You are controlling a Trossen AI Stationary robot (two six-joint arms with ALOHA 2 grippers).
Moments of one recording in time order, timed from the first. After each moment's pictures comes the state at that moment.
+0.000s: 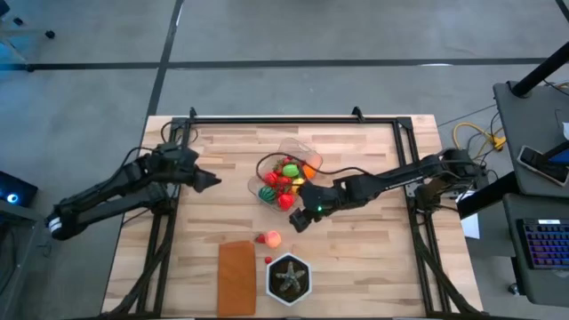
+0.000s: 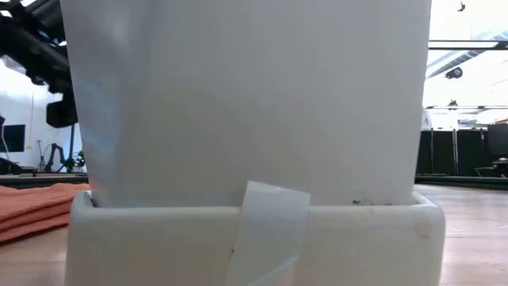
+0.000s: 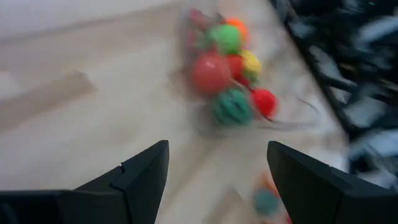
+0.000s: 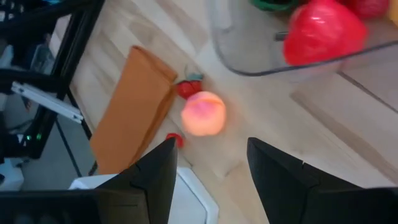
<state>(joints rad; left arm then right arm) 0.54 0.35 0.38 -0.60 0.28 -0.65 0.17 1.67 1.21 -0.36 -0.02 1.10</state>
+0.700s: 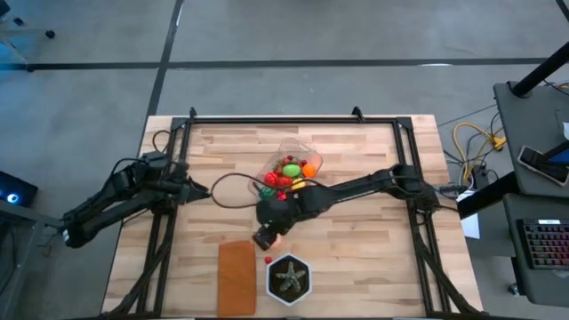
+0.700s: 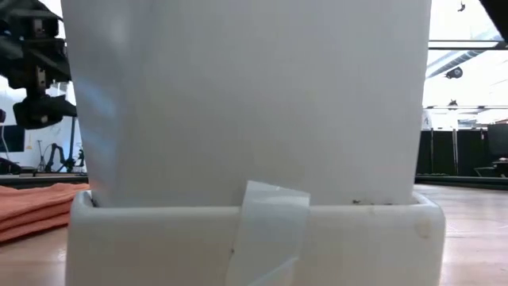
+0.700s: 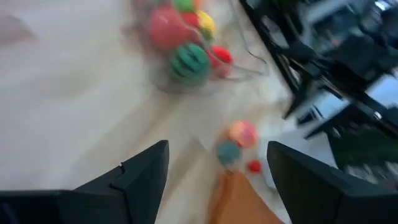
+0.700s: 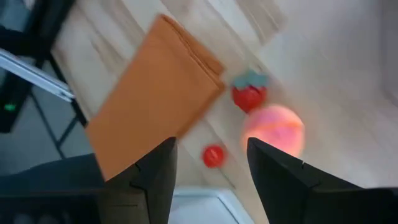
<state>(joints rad) 0.53 0.11 0.35 -0.83 0.48 -0.66 0.19 2.15 1.88 -0.71 -0.11 0.98</state>
